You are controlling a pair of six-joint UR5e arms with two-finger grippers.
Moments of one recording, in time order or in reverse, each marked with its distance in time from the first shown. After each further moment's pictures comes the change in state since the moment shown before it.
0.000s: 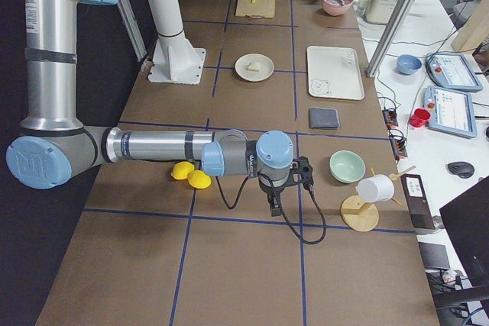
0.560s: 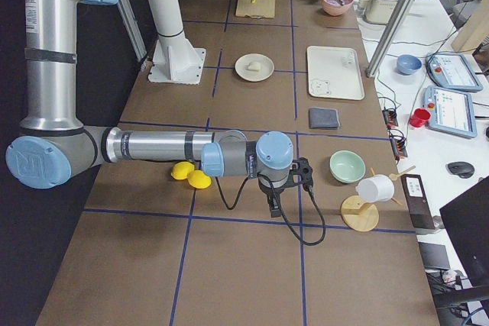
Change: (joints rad) left arm -0.084 0.129 0.118 -0.183 -0.032 0.066; right arm 0.000 0.000 -0.002 0.000 -0.003 0.001
